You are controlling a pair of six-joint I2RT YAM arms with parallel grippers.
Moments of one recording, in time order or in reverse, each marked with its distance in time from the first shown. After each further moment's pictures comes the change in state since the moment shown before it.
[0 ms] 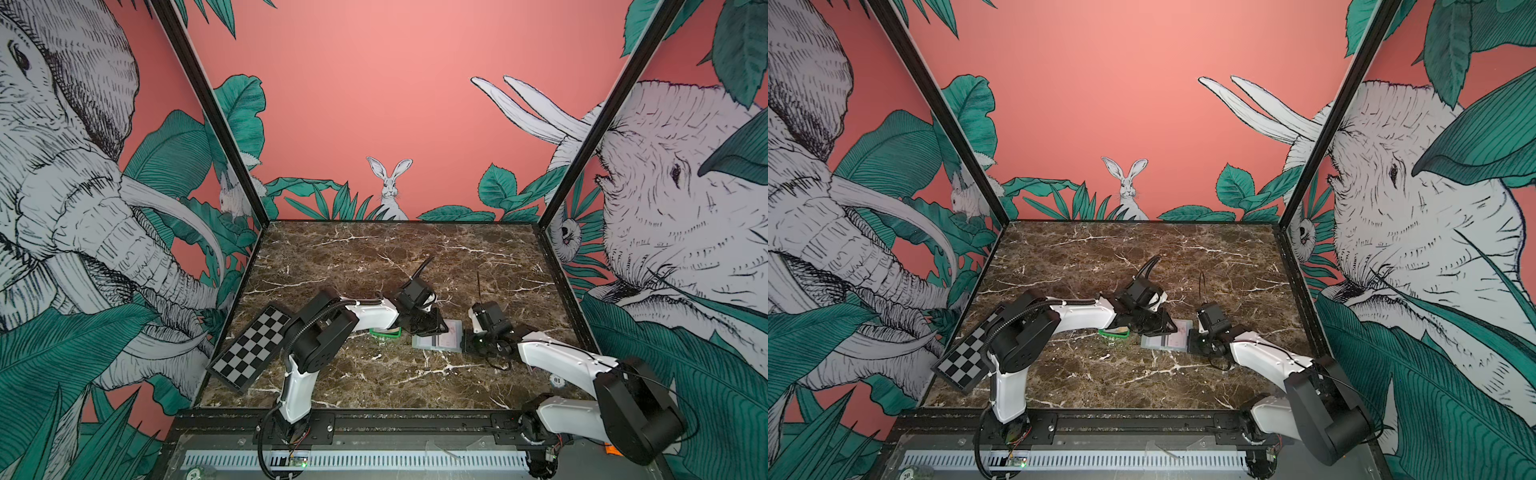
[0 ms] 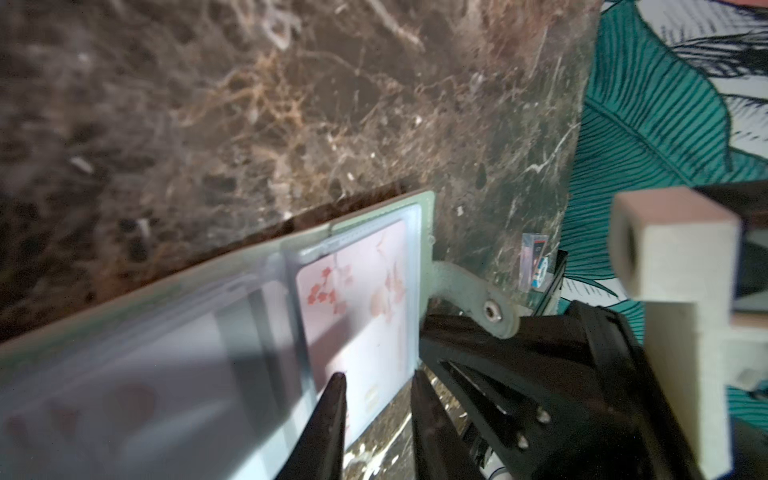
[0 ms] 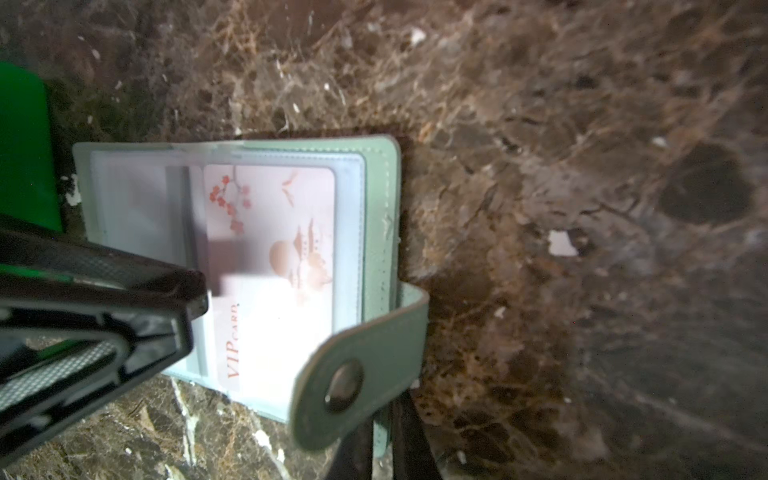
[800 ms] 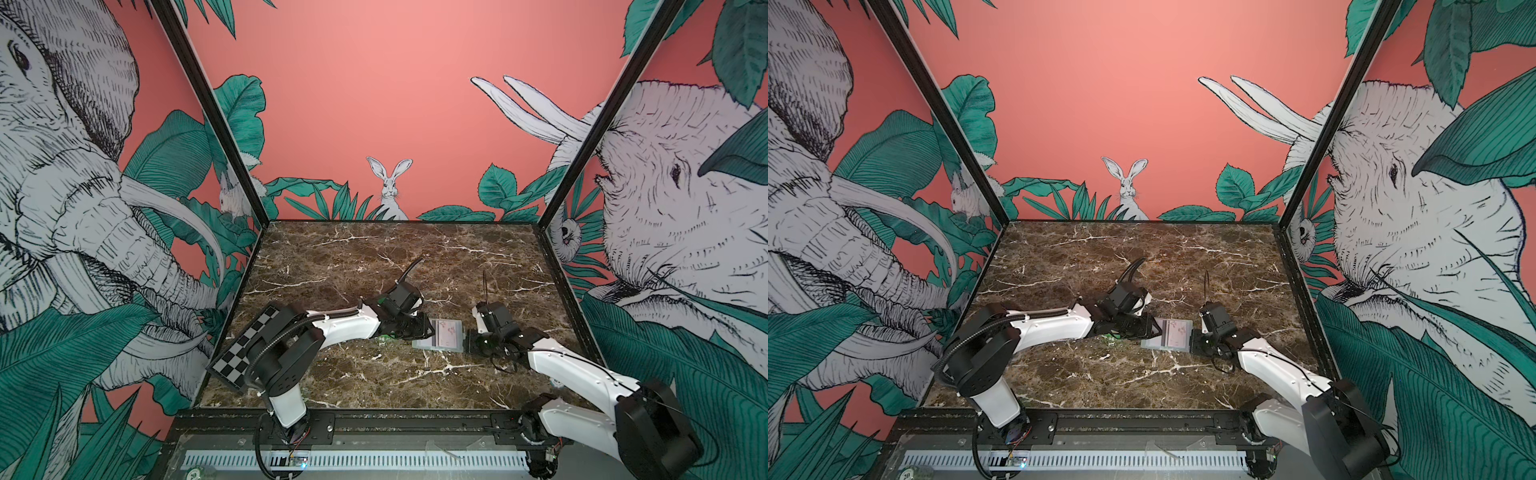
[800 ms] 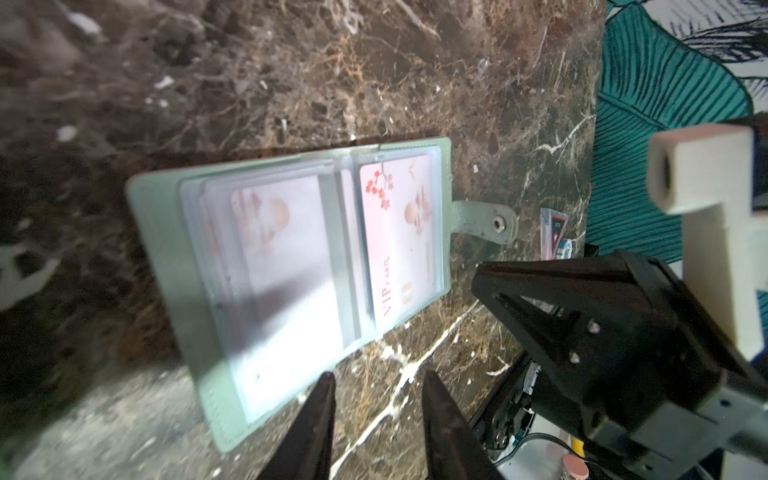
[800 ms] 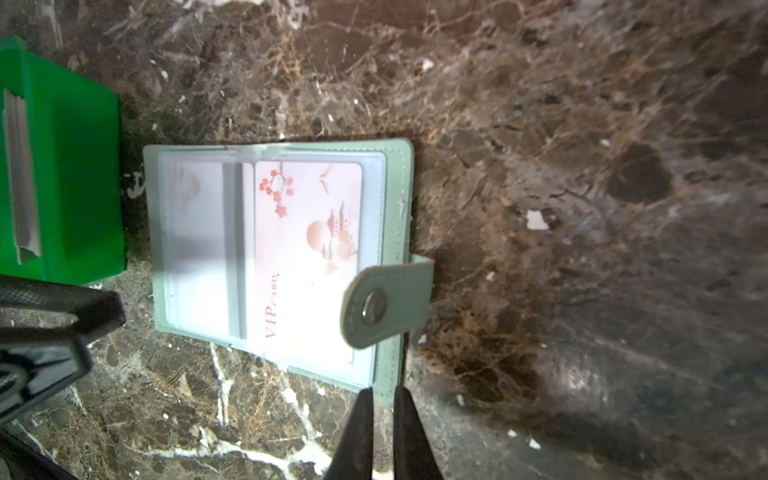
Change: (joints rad) left arm -0.001 -0.286 -0.201 -0.132 -0.150 0.075; right arm 0.000 -0.146 0.000 -0.087 -0.002 0.003
